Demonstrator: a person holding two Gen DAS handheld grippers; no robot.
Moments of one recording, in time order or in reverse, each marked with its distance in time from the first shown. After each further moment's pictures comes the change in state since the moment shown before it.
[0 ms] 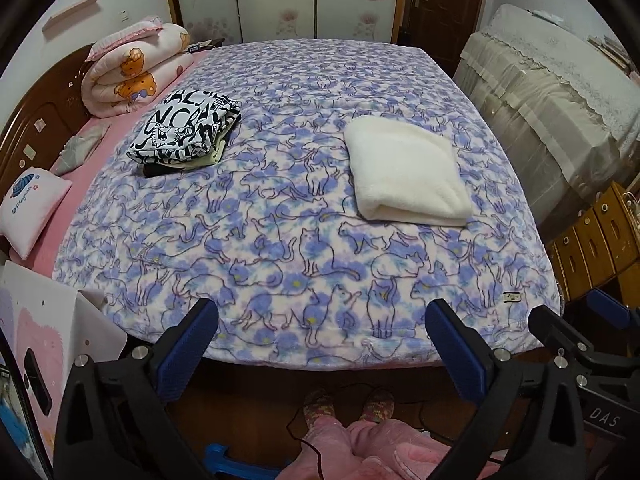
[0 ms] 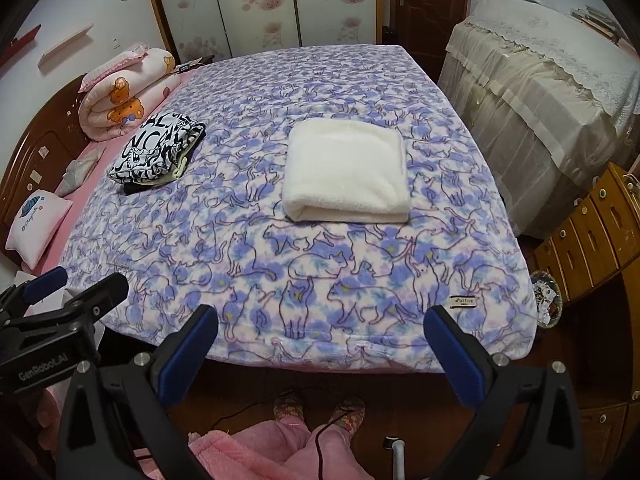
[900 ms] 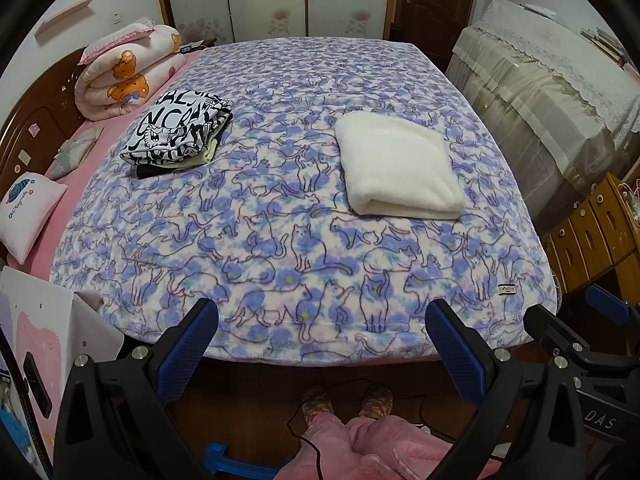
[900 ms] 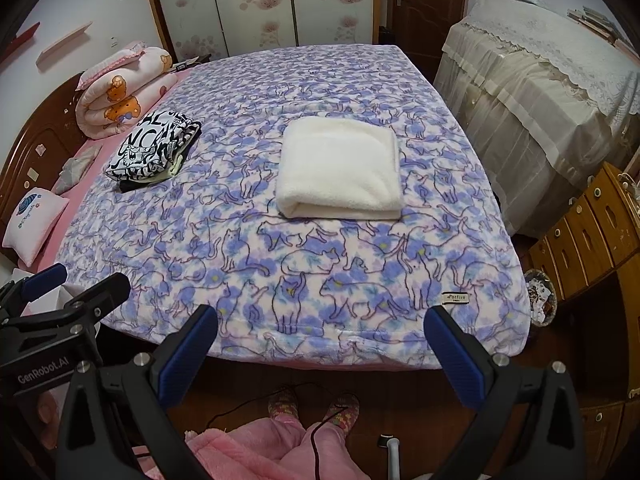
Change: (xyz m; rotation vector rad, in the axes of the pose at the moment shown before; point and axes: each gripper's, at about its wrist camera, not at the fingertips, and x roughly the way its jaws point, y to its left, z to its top) left arm -0.004 -0.008 -0.005 0.006 0.005 -0.010; right arm -0.003 -0.008 -0.003 -0.004 0.005 -0.003
